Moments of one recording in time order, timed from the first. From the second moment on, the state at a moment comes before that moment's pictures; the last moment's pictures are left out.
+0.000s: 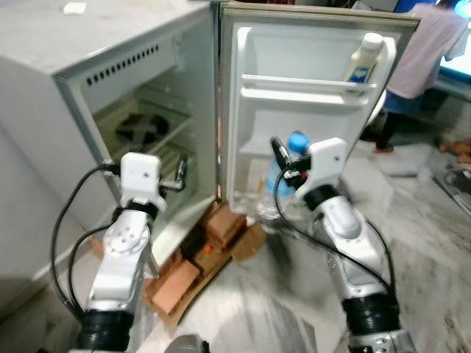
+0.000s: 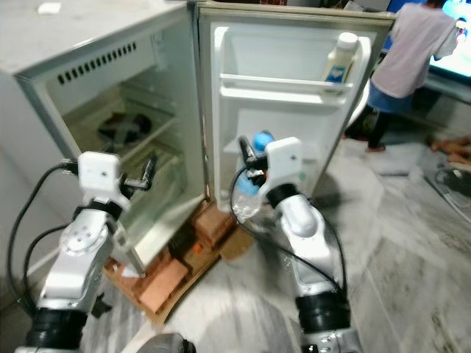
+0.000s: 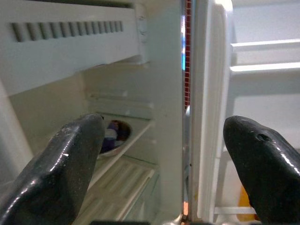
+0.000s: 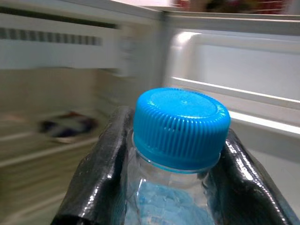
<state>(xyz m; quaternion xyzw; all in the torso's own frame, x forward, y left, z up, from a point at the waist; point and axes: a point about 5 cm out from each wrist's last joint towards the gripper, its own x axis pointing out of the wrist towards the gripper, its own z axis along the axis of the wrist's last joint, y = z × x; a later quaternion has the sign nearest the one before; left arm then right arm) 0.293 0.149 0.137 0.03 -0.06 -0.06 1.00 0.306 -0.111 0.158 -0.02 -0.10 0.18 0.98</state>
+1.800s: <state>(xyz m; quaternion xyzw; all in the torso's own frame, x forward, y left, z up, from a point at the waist) 0.284 0.132 0.146 0.01 -0.08 -0.11 0.99 0.310 -0.125 0.151 -0.02 -0.08 0.15 0.99</state>
